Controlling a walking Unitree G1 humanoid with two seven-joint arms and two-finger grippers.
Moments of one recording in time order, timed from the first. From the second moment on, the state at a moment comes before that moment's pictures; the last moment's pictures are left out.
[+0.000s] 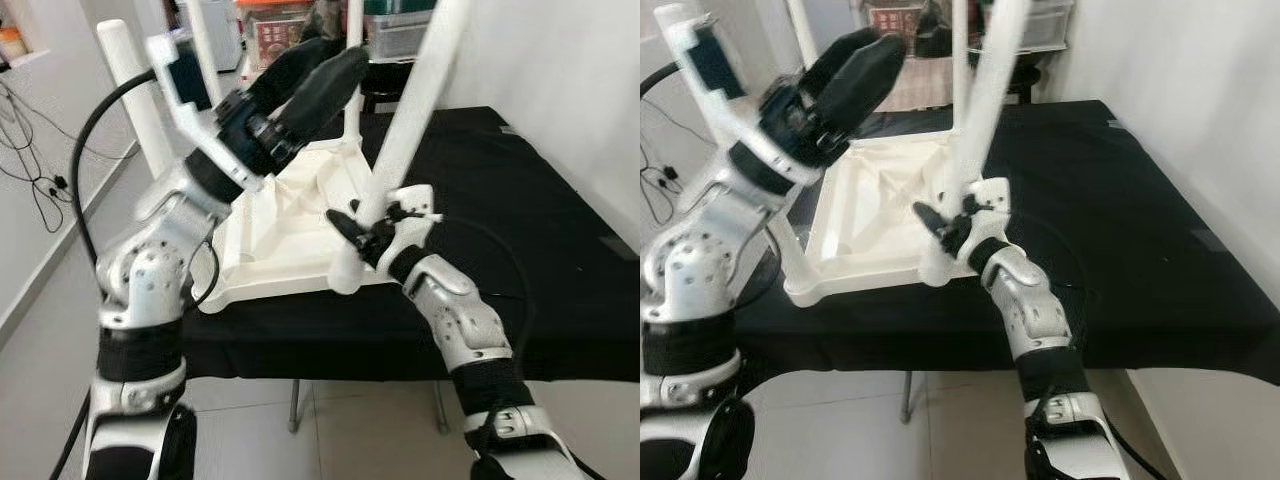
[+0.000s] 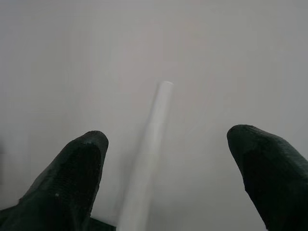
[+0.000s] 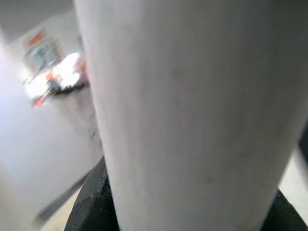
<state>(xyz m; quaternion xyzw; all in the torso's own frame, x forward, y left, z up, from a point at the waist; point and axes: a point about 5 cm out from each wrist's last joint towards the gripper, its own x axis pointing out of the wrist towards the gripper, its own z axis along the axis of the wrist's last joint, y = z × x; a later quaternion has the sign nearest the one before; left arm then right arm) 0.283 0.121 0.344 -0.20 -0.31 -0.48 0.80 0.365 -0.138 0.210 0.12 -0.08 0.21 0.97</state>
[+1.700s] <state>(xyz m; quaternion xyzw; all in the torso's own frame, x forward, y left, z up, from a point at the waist) 0.245 0.100 0.166 -0.02 -0.07 -0.31 0.95 0.308 -0.145 0.193 0.01 -0.09 0.20 0.98</state>
